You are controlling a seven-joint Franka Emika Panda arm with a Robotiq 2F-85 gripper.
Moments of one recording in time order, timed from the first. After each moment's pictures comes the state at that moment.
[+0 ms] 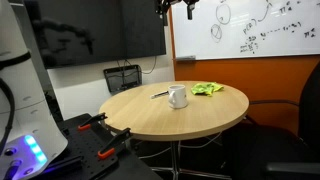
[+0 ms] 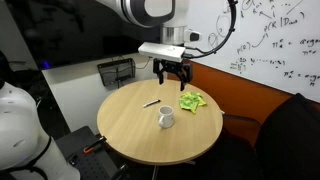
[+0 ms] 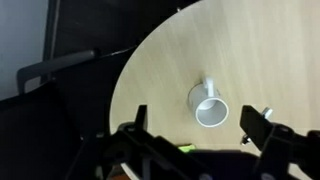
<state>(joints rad) -0.06 -0.34 -0.27 -2.30 -0.08 2.05 -0.49</state>
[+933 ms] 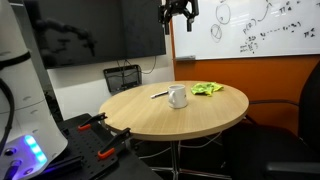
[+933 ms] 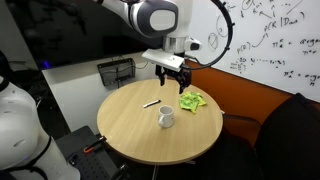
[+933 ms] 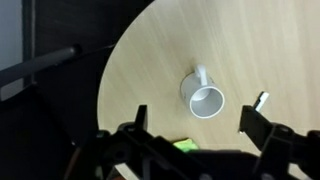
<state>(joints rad) -0.05 -0.24 -0.26 -2.30 0.02 2.13 -0.45</state>
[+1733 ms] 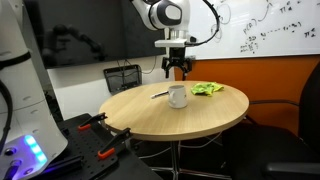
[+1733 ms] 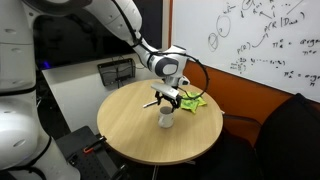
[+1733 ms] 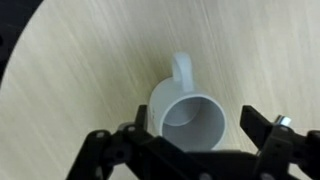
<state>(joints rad) -0.06 0.30 -0.07 -2.14 0.14 2.32 -0.43</state>
